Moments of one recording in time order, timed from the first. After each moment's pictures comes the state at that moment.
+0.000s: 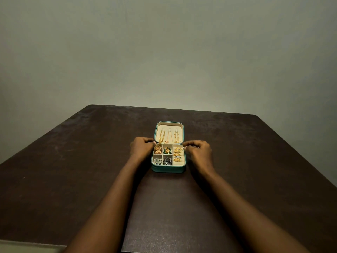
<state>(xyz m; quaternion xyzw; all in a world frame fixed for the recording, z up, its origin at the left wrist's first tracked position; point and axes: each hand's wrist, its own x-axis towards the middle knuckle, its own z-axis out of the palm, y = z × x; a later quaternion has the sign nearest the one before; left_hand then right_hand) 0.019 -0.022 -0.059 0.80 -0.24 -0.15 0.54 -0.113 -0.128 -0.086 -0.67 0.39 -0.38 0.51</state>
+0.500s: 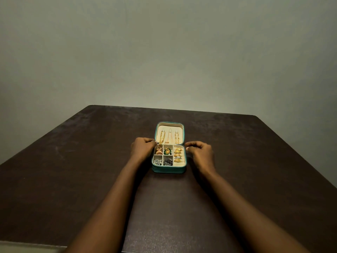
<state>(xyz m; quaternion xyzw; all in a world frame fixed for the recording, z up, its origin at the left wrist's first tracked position) 0.020 -0.023 -0.061 0.77 -0.23 -0.19 0.56 -0.116 -0.129 -0.083 -0.64 0.39 -0.39 0.54</state>
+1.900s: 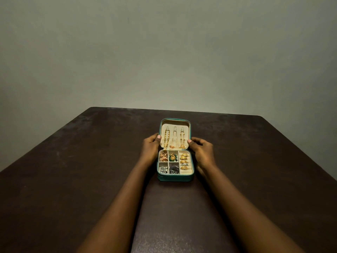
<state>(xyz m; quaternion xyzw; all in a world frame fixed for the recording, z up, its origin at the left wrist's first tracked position) 0.013 -0.032 -0.054 0.64 -0.27 -0.27 0.67 -0.092 -0.134 -0.070 -0.53 0.37 -0.39 0.65</state>
